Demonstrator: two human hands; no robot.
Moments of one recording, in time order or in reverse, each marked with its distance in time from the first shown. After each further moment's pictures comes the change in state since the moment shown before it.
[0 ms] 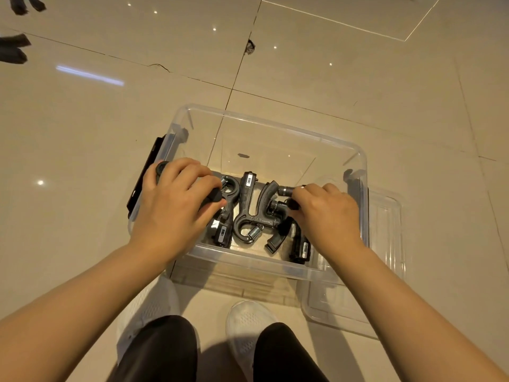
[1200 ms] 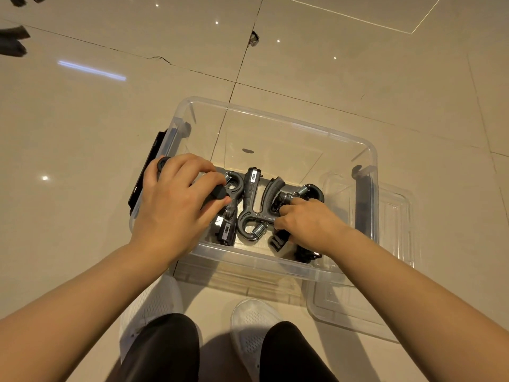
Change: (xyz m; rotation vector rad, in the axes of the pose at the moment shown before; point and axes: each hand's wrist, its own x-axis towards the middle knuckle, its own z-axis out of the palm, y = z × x) left_hand -0.001 -0.001 0.002 -0.009 0.049 -0.004; right_hand 0.020 -0.005 0.027 -0.104 -0.576 -0.493
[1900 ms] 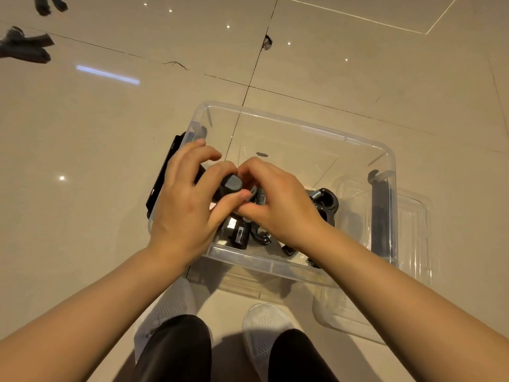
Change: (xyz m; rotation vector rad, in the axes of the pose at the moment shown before) left_hand 0.002 0.003 -0.002 -0.174 0.181 -0.050; right_hand 0.011 -0.054 -0.081 0.962 0.691 0.014
